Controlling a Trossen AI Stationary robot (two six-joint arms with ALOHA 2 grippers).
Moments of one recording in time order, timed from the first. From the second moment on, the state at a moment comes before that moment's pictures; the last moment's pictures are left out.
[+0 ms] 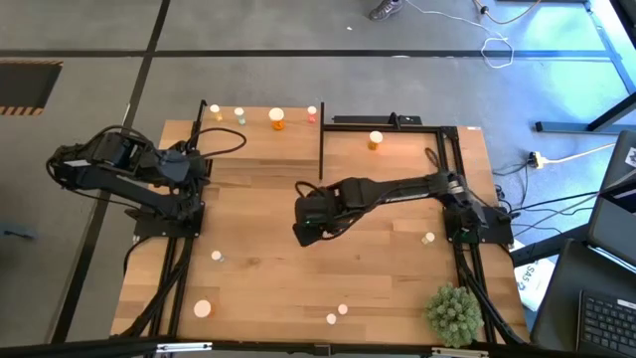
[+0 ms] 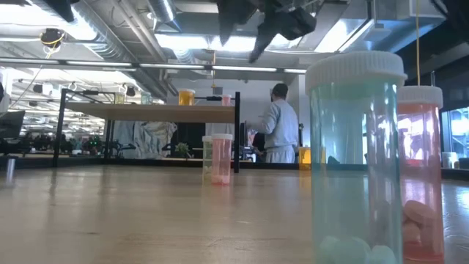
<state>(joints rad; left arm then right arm) -0.14 0.80 1.28 -1.46 -0.33 -0.38 0.16 2.12 2.15 -1.29 0.01 1.23</state>
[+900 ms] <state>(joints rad) -0.14 0.80 1.28 -1.46 -0.32 -0.38 0.15 2.32 2.33 -1.35 0.01 1.22</state>
